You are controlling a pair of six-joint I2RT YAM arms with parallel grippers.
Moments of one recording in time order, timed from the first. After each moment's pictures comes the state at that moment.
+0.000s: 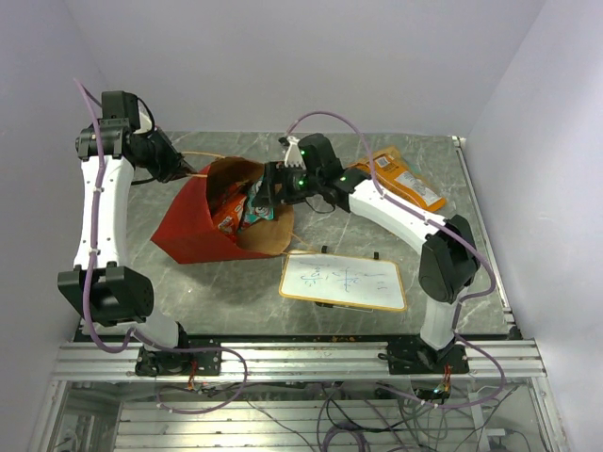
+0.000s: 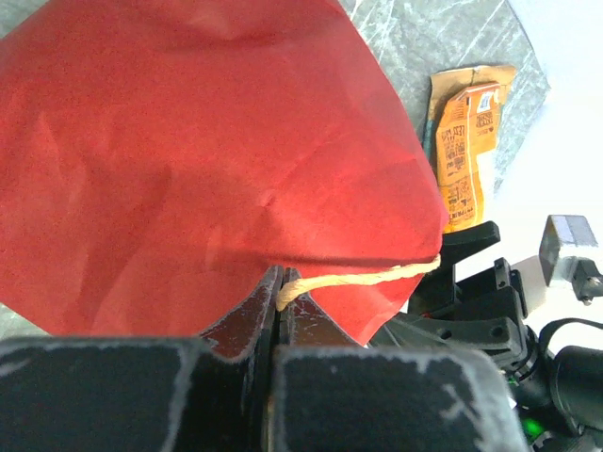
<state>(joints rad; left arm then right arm) 0.09 1.57 1.80 -1.15 0.37 -0.64 0.70 1.87 1.60 -0.31 -0.43 0.47</state>
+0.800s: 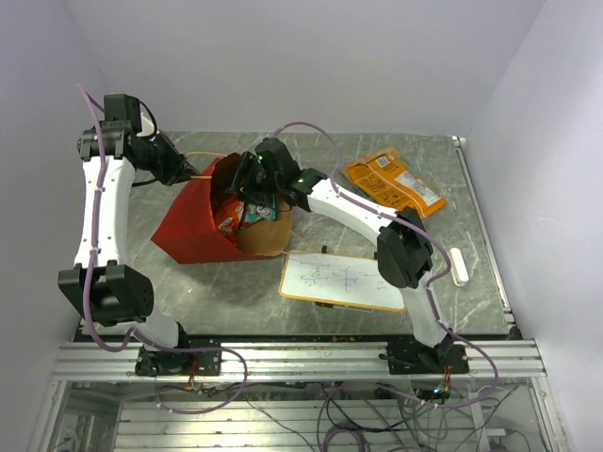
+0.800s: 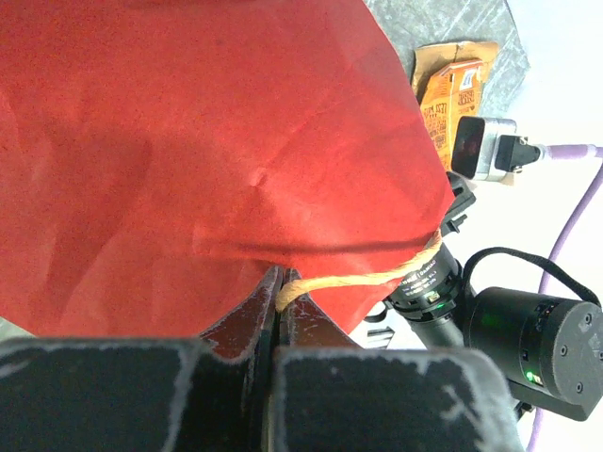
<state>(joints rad) 0.09 1.57 1.78 -1.17 0.44 -0.68 0.83 2.17 1.91 -0.26 -0.14 1.03</state>
